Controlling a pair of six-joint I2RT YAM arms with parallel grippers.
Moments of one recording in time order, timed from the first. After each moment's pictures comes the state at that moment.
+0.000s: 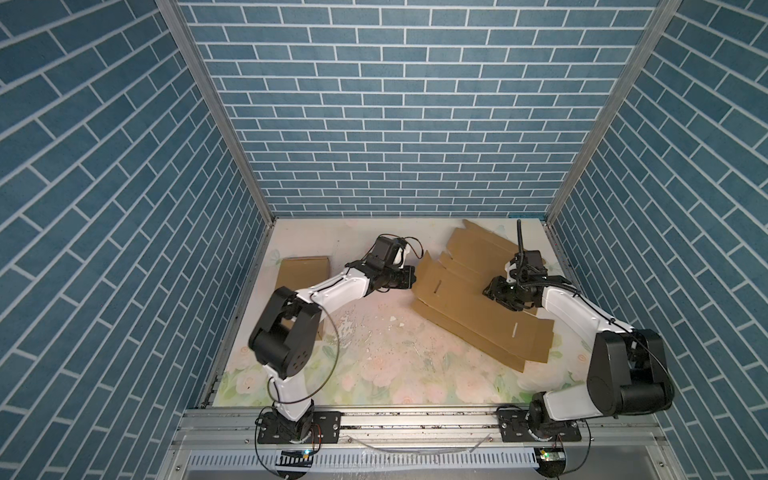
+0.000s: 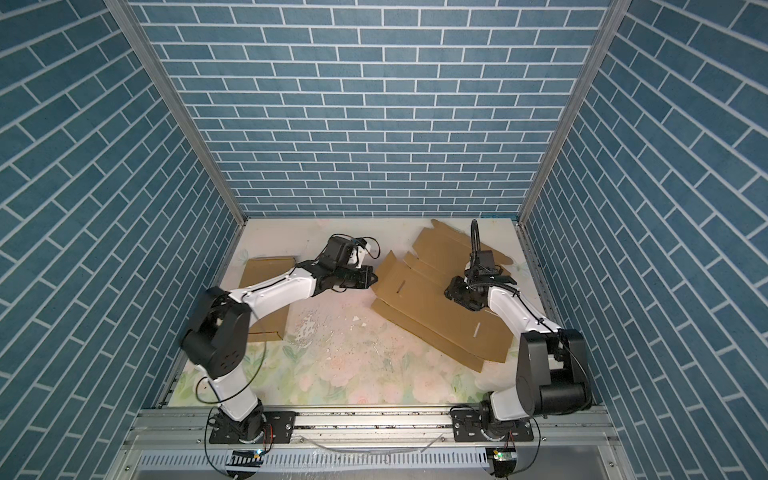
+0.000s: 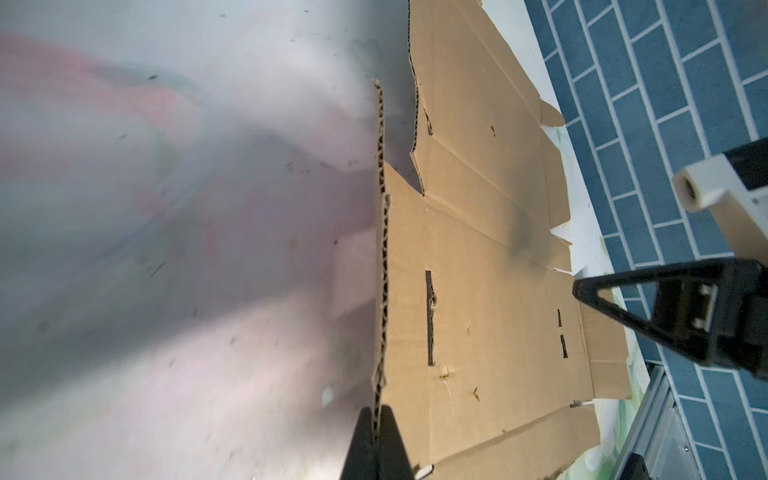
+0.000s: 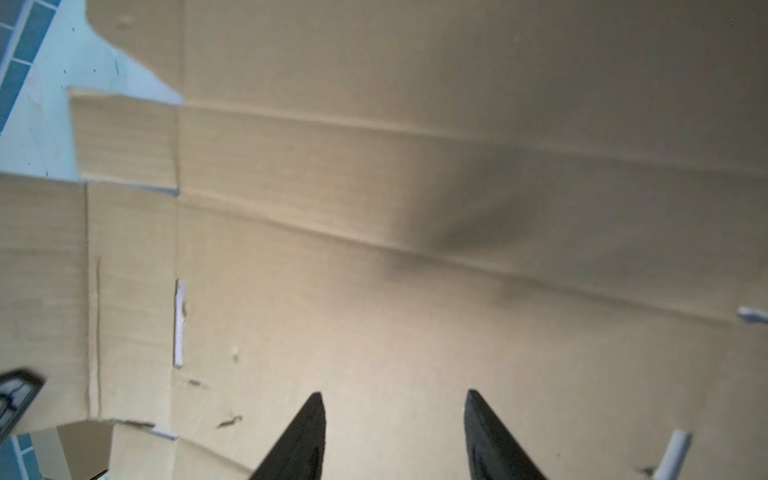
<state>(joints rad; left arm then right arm) -0.56 1.68 1.11 -0.20 0.32 -0.48 0.18 1.48 0.94 -0.54 -0.29 0.51</state>
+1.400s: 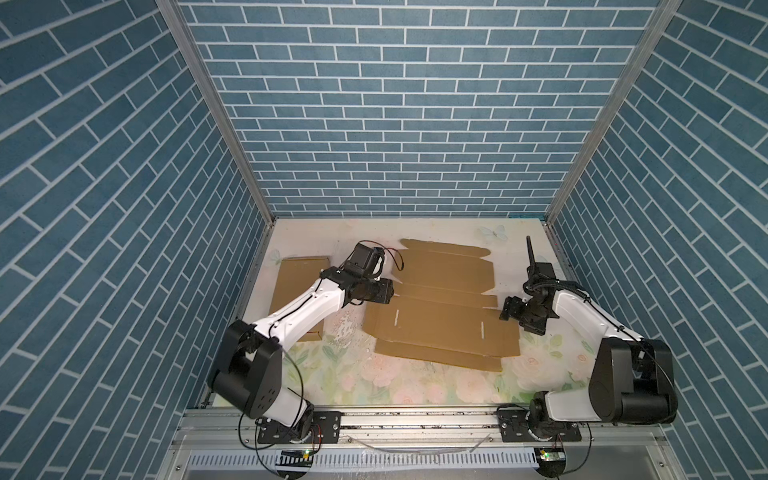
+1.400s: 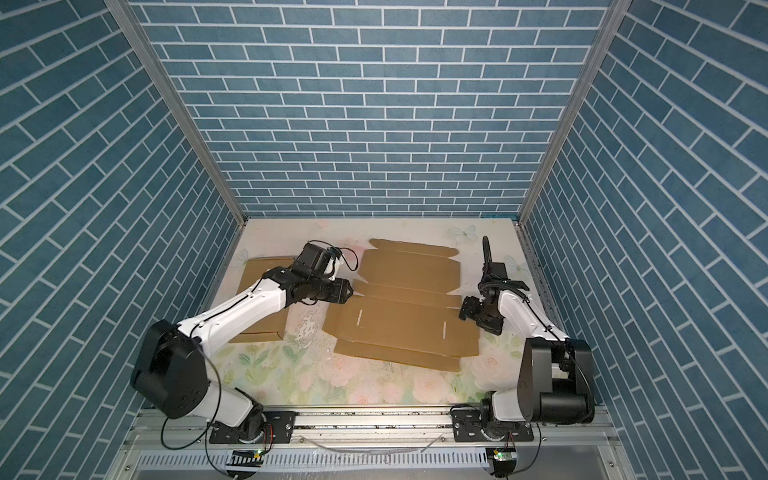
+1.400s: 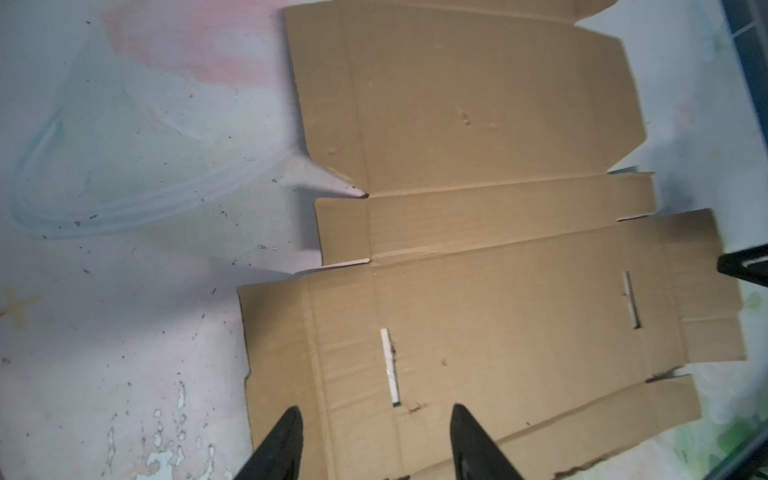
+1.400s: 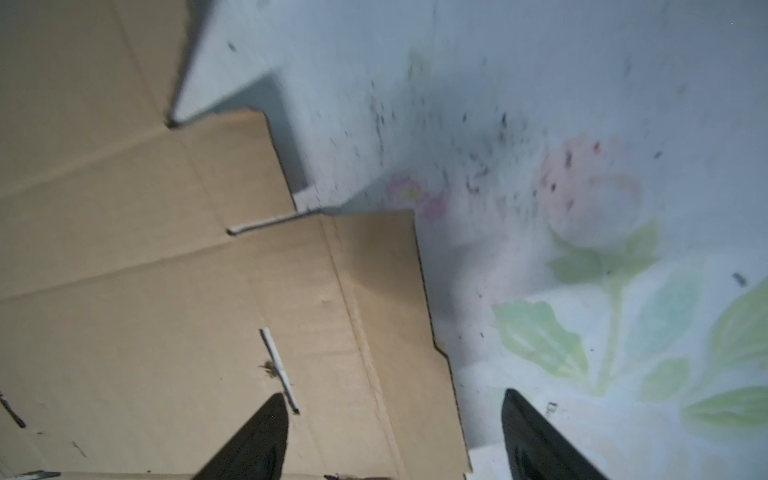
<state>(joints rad) -0.49 1.55 1.11 -0.56 0.16 -0.29 0.04 1.40 0.83 -0.83 -0.16 0.38</state>
